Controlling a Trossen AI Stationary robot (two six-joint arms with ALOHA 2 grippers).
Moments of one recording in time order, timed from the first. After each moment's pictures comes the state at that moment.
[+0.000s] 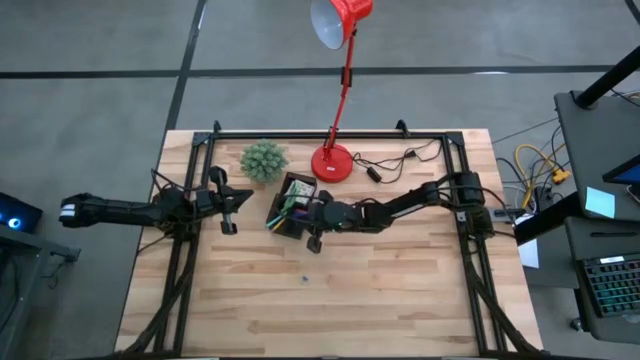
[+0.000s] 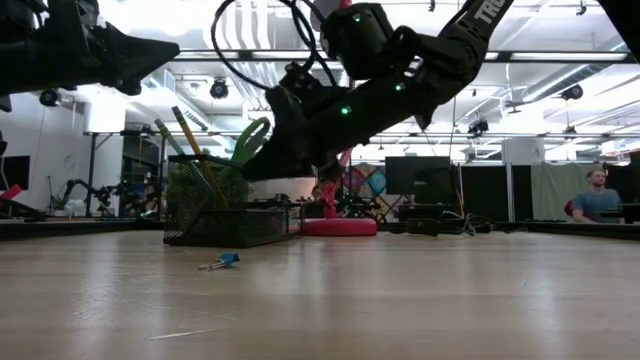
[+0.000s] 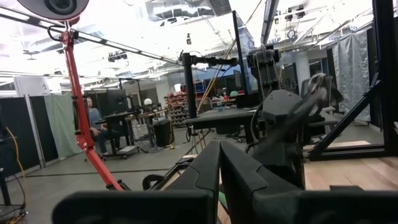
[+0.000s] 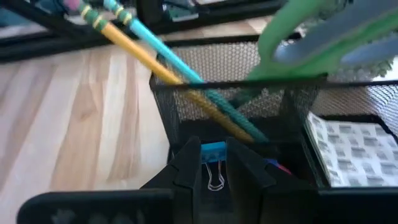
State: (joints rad) left arm 0.00 0.36 0.00 0.59 -0.22 0.22; right arm 0.05 2.04 1.12 0.49 0.19 0.18
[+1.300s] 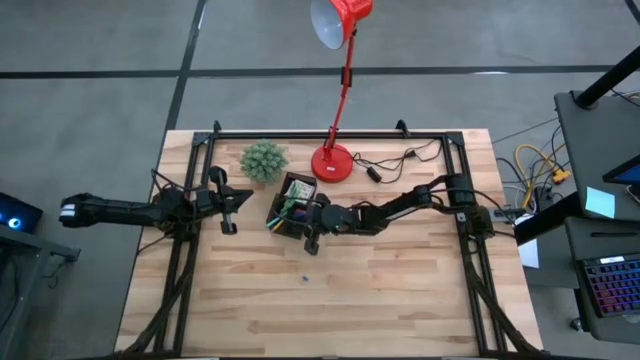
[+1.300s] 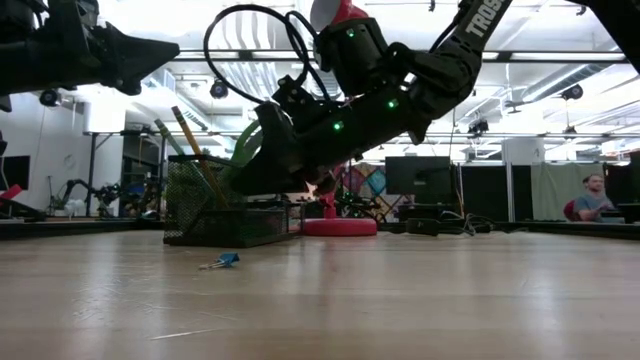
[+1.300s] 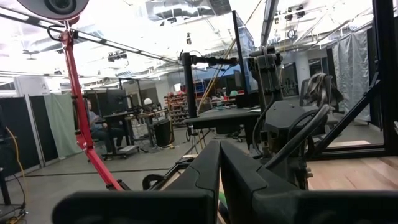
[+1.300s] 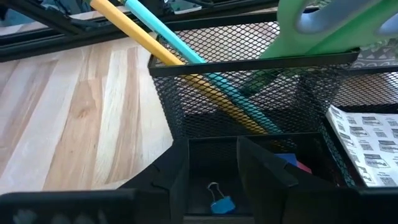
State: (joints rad) left arm 0.00 0.36 0.00 0.59 -0.22 0.22; right arm 0.05 2.11 1.14 0.56 0.18 0.21
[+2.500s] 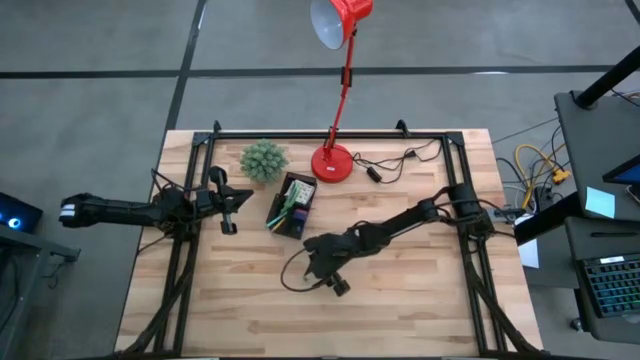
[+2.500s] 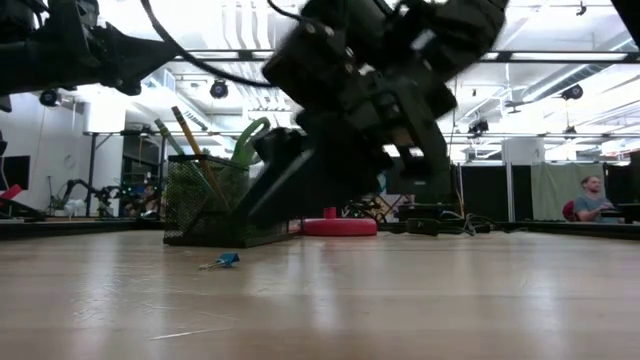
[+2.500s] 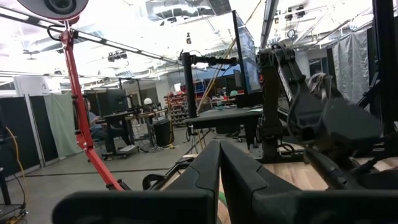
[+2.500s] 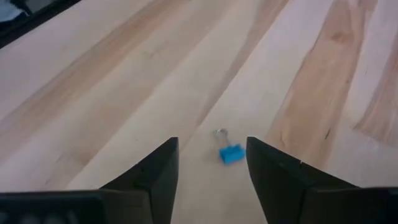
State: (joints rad) left arm 0.00 0.36 0.00 0.59 -0.22 0.22; right arm 0.20 2.10 1.20 0.23 -0.29 -0.27
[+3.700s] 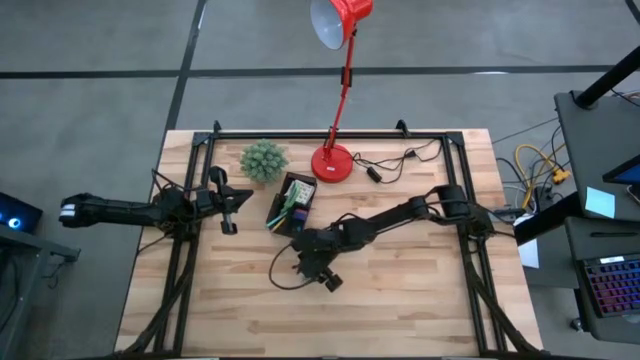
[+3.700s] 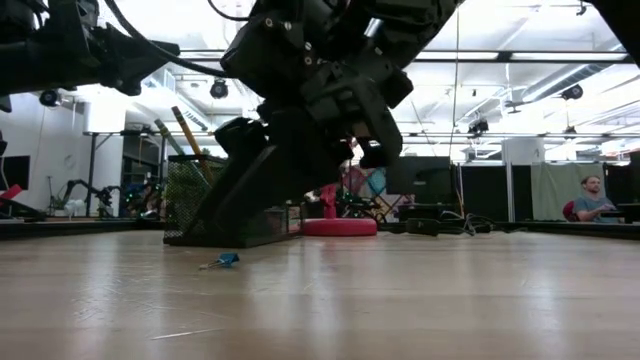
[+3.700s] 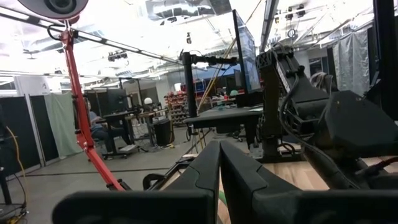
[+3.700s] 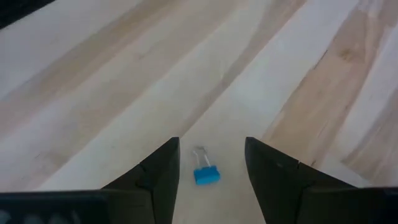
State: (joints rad) left arm 0.00 0.36 0.00 0.59 -0.23 0.22; right arm 0.17 2.19 1.47 -0.09 -0.36 -0.43
